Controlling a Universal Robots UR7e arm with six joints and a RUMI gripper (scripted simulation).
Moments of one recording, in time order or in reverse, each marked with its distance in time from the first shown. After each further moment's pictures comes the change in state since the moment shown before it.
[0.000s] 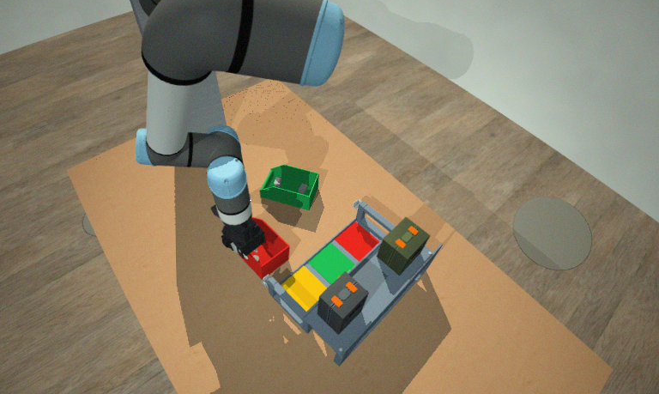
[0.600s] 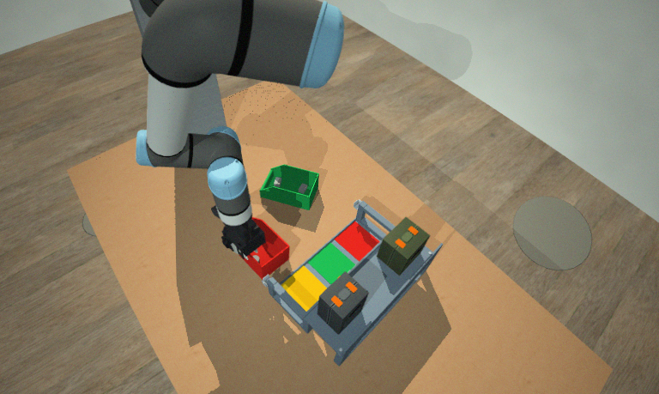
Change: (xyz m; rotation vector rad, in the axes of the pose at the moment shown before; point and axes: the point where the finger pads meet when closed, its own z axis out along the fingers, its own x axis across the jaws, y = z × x) arm 0.000 0.000 0.003 0.000 0.000 0.000
